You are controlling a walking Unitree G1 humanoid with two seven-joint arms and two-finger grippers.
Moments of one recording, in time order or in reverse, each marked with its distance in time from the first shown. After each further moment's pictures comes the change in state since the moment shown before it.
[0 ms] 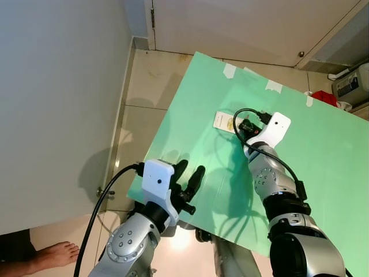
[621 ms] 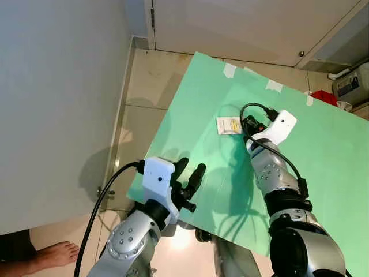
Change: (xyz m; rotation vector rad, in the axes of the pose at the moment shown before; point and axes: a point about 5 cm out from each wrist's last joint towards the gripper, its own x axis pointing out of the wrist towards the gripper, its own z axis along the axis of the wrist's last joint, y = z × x) left arm 0.004 0.000 0.006 0.015 -0.021 -0.010; right arm 0.003 -0.001 0.008 0.130 -0.017 0.003
